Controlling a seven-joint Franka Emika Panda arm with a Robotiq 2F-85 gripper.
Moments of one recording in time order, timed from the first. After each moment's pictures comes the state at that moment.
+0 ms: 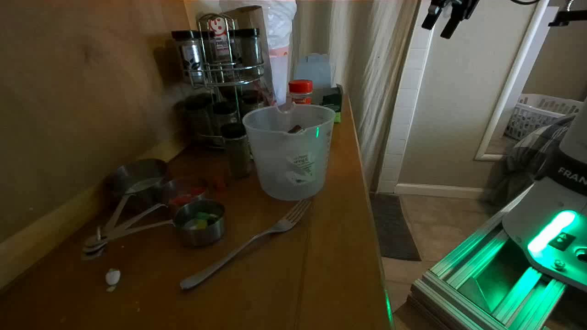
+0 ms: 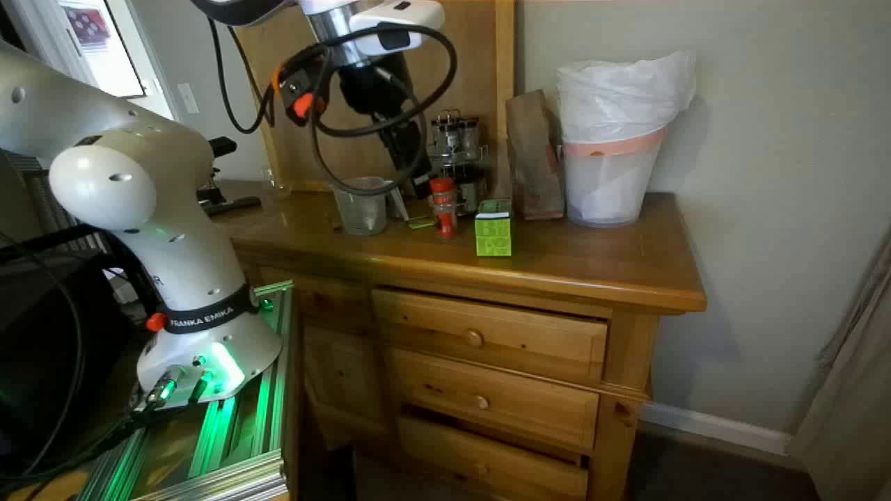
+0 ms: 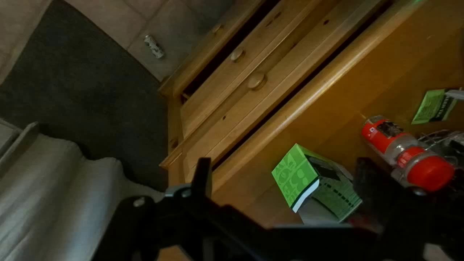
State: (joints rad) arm -0.08 -0.83 -0.39 -2.79 -0.02 2.16 -0.38
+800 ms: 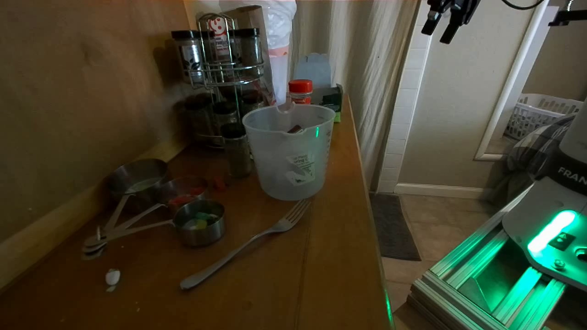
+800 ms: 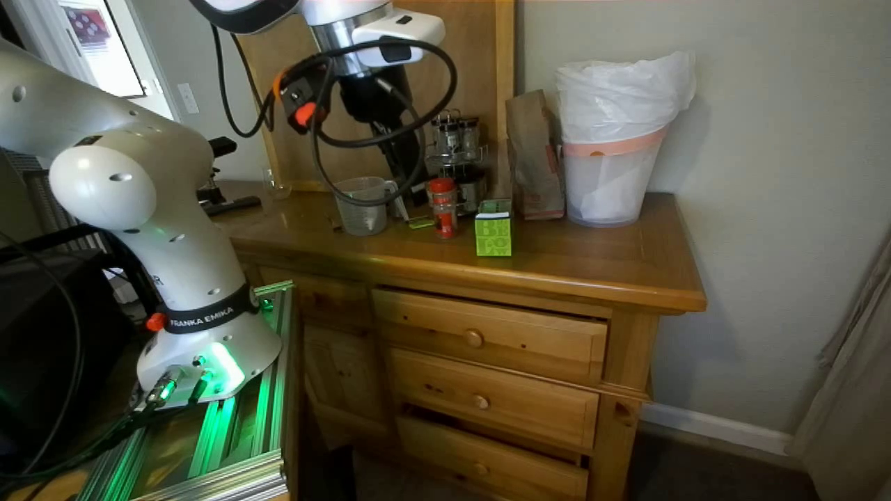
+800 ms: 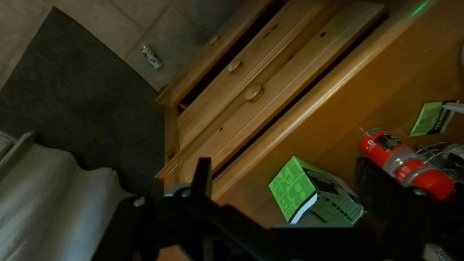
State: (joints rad) arm -0.07 -0.81 -0.39 -2.80 -0.02 2.15 -0.39
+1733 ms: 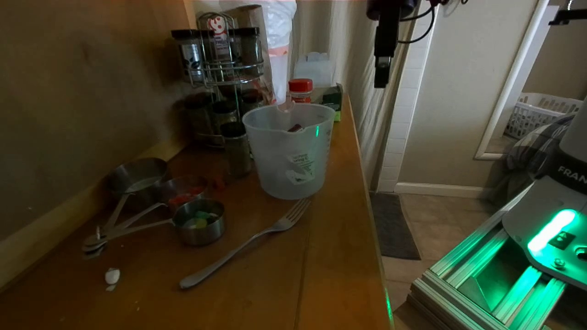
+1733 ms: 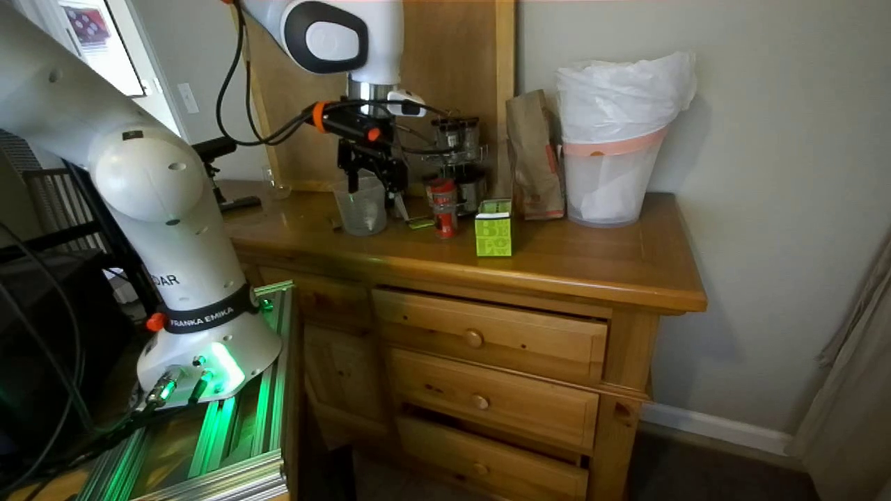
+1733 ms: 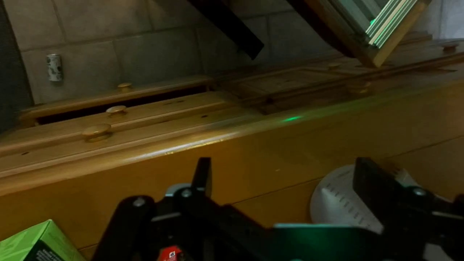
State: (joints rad) arm 0.33 -0.56 -0.12 -2.79 0.15 2.10 -0.52
